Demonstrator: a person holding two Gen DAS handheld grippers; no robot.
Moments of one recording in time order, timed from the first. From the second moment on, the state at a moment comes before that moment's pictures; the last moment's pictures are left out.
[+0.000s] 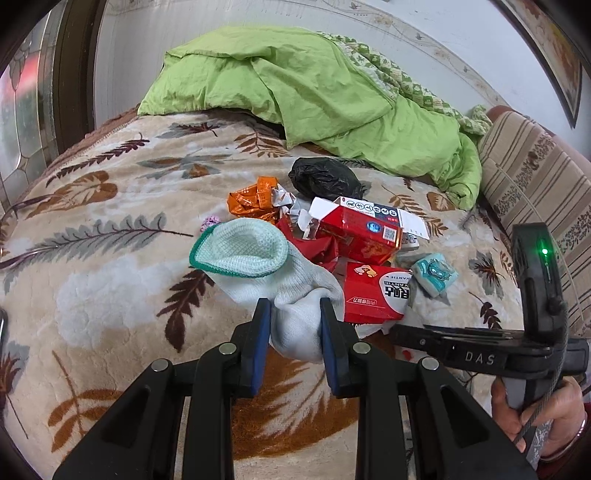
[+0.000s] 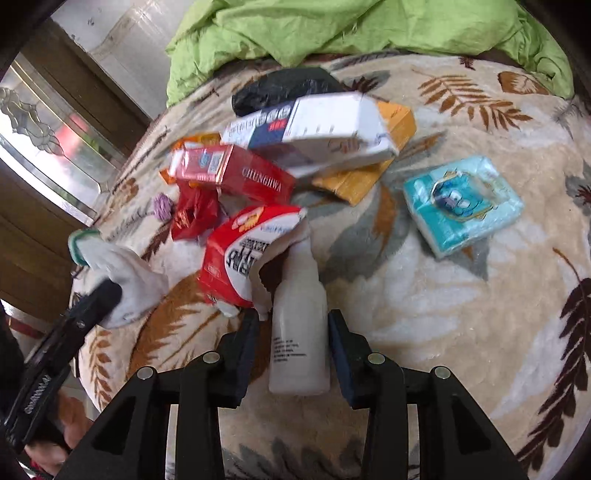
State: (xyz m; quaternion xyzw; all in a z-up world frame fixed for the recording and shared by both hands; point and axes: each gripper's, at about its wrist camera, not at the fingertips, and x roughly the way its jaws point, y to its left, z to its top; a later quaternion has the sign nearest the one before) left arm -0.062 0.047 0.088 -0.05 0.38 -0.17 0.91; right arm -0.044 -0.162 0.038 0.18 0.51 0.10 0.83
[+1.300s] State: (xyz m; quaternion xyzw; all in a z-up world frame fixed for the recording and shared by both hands) left arm -0.125 0.010 0.078 0.00 0.40 -0.22 0.89; right arm -0.137 -0.163 0.054 0.14 0.49 0.03 0.86
